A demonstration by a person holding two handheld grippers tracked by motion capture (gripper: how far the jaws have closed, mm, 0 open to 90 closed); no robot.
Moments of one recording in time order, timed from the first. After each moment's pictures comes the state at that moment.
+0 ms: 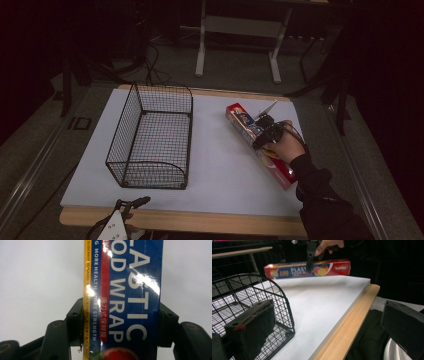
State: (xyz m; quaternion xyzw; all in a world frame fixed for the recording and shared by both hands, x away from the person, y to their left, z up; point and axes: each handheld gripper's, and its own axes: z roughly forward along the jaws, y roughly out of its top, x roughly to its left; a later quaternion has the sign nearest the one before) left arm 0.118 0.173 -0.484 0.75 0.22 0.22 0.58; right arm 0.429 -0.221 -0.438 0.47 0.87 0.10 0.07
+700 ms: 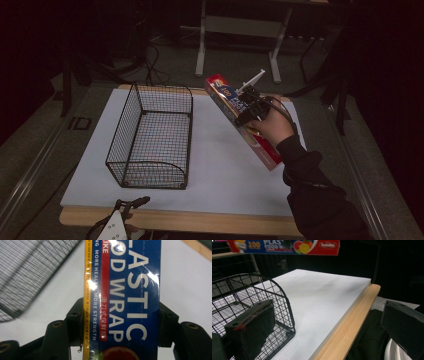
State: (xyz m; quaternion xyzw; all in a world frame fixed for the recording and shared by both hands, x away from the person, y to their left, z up) left arm 0.118 0.173 -0.484 0.75 0.22 0.22 0.58; right arm 0.425 -0.150 -0.346 0.43 0.88 0.16 0.11
